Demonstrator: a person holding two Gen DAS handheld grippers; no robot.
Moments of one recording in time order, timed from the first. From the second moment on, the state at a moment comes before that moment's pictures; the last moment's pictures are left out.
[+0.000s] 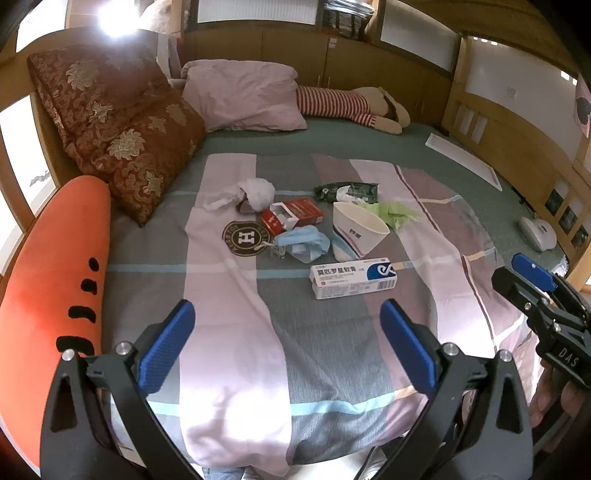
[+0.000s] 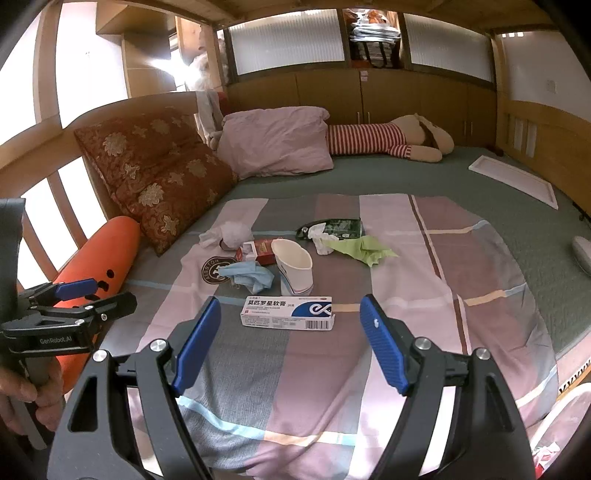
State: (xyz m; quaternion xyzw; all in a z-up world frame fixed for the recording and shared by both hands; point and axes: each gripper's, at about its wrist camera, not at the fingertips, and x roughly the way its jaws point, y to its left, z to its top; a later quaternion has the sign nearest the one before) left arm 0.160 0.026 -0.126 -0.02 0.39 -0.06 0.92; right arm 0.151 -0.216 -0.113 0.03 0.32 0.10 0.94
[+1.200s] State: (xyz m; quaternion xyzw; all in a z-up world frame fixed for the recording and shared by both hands) left arm 0.356 -0.017 -0.237 -0.01 0.50 -0.07 0.86; right arm 0.159 -0.219 -0.120 0.05 0.34 0.11 0.93
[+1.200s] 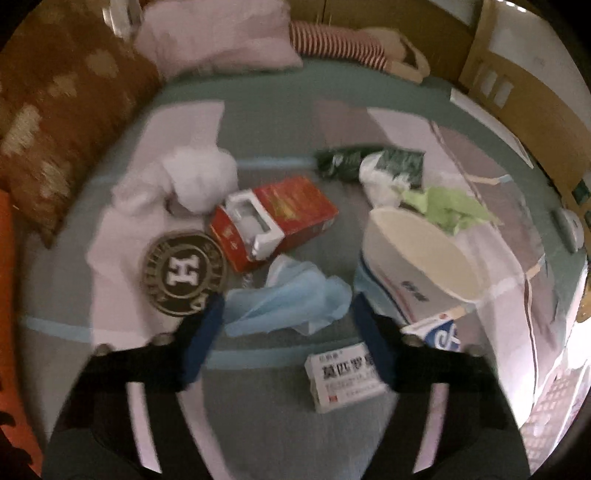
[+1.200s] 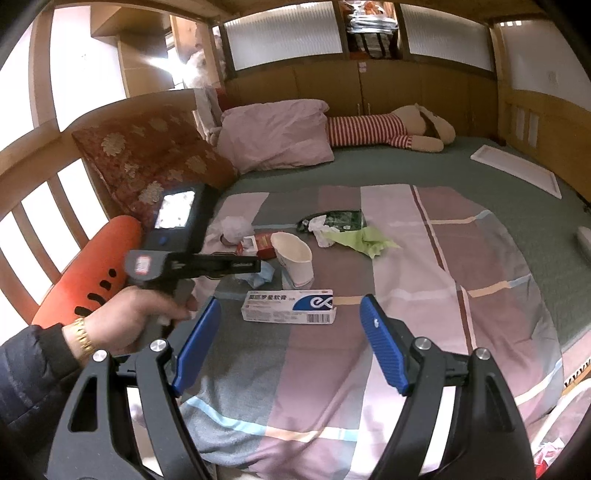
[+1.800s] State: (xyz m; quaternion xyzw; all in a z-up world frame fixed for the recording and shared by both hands) left arm 0.206 0.039 -0.076 -0.04 0.30 -0.06 0.95; right arm 0.437 -0.191 -0.183 -0.04 0.49 0.13 0.86
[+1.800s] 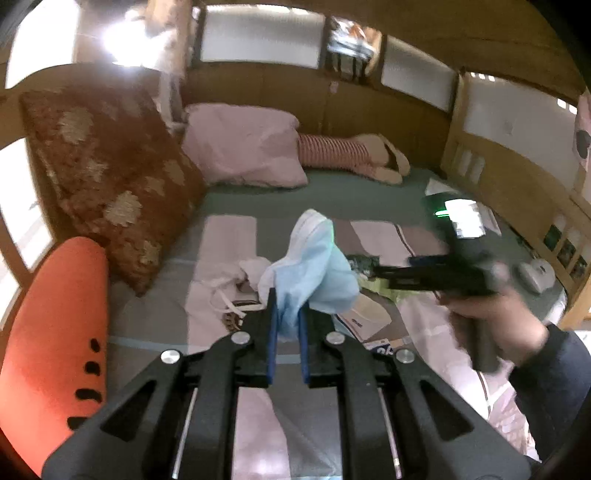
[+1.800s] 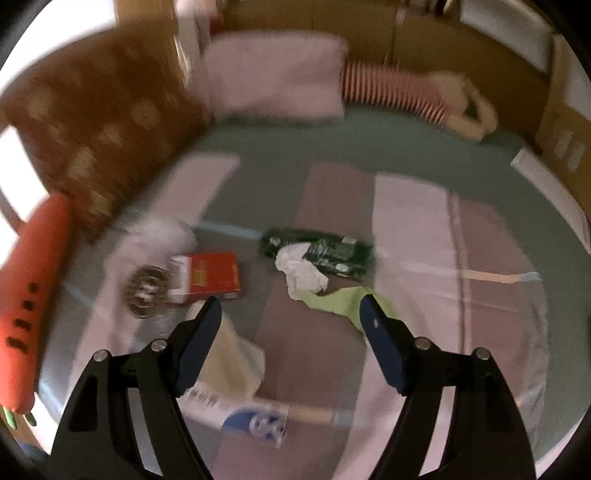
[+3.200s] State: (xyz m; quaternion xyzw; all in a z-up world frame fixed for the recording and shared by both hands) left arm 0.195 0.048 -0.122 -0.04 0.37 -0.06 0.93; right arm 0.203 -0.230 -0.117 0.07 0.35 0.15 0.92
